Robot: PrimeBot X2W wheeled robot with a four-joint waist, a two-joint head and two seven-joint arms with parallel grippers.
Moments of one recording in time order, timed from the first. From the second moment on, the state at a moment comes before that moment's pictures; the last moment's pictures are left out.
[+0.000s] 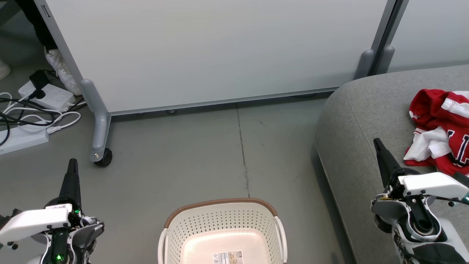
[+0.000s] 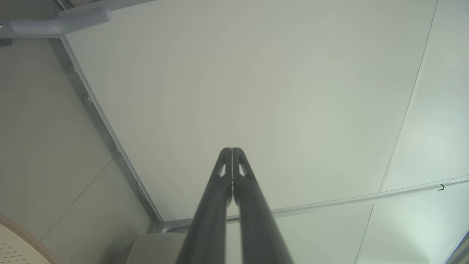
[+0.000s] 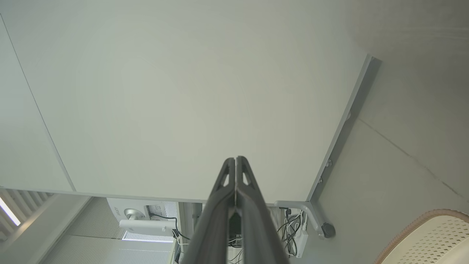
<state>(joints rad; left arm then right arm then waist) -0.18 0.06 0.21 0.33 -1.51 -0.11 0.09 -0.35 -0.04 -0.01 0.49 1.54 0.13 0.10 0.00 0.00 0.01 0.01</state>
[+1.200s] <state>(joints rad) -0.20 0.05 0.24 0.34 -1.58 -0.13 0.11 -0.38 -0.05 -0.01 0.51 1.62 0.13 0.11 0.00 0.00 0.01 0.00</state>
